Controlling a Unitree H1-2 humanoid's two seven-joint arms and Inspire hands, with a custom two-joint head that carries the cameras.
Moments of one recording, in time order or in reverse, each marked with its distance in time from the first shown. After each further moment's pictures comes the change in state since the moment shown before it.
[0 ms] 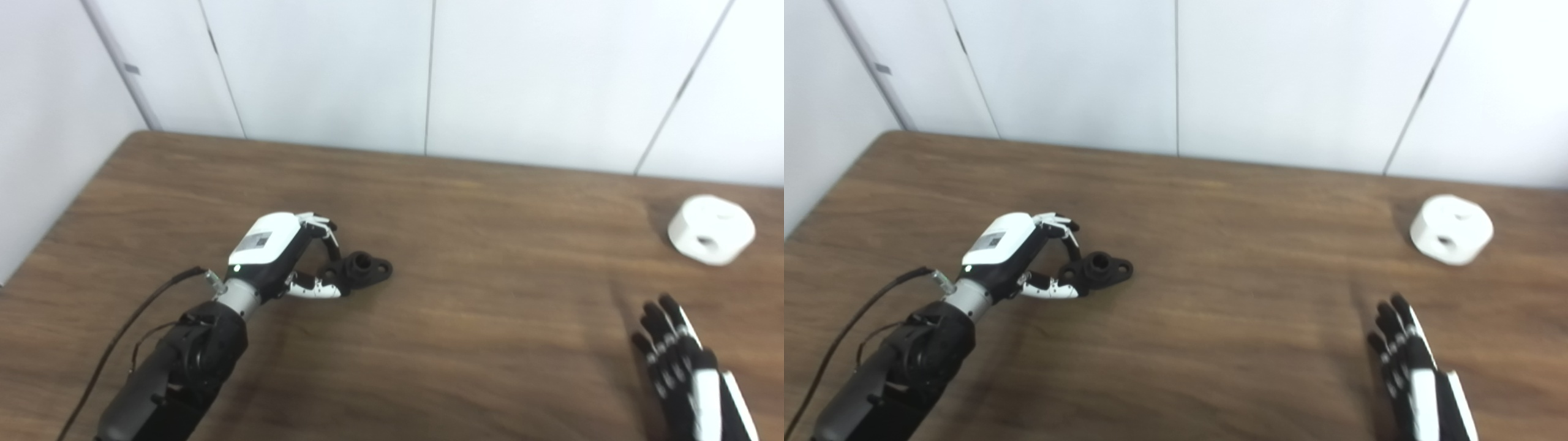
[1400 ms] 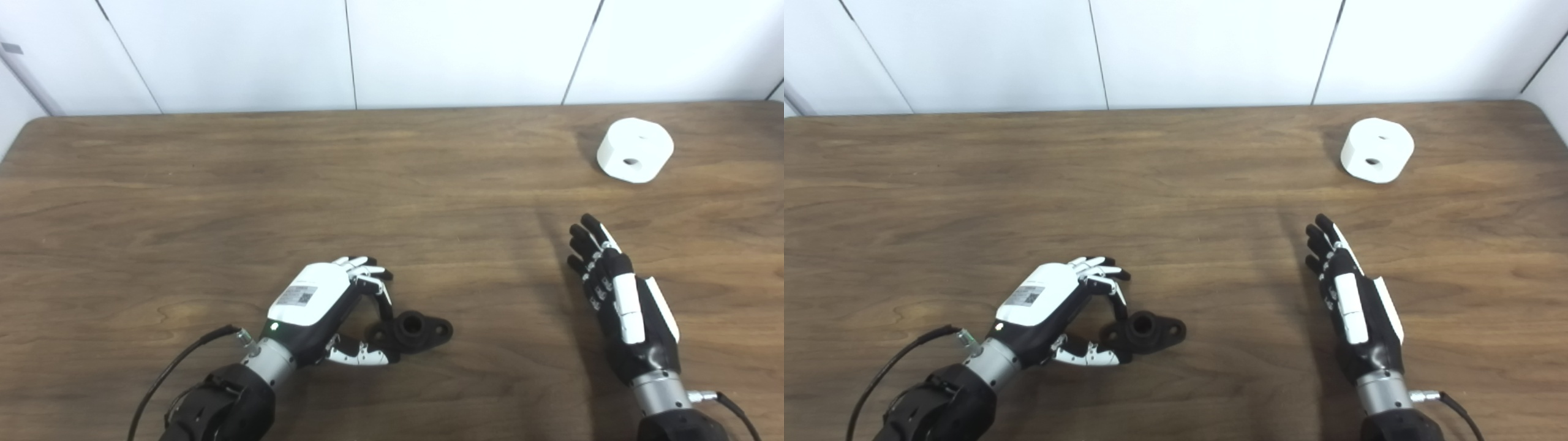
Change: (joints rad) left arm 0.170 -0.213 -0.123 -0.204 0.152 -0.060 -0.241; right arm -0.011 0.003 0.045 -0.066 -0.041 0.097 -0.075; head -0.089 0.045
